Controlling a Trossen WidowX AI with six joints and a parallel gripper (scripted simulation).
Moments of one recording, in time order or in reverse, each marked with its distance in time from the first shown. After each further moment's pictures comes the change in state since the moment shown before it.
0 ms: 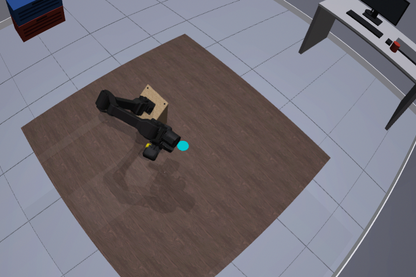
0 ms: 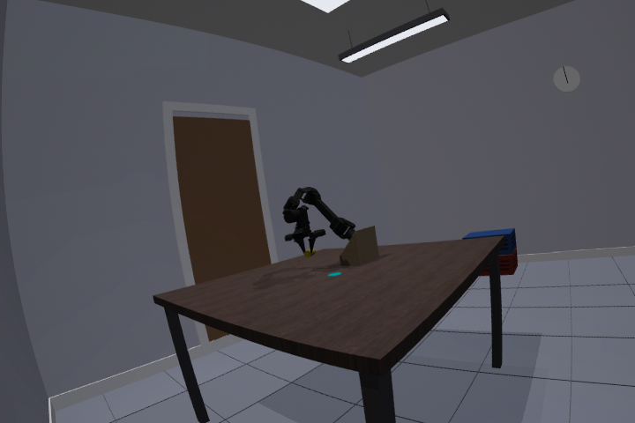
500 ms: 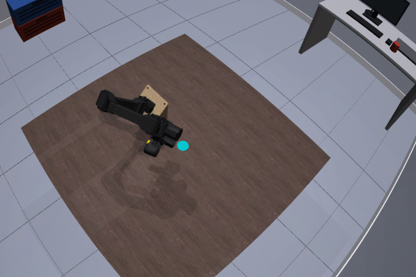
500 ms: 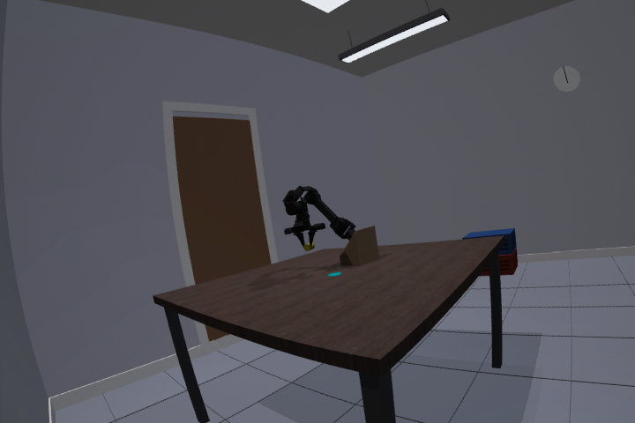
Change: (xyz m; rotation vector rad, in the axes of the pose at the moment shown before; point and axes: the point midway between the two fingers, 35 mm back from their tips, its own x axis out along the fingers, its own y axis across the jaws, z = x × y) arm -0.030 0.005 0.003 -0.034 -0.019 -0.006
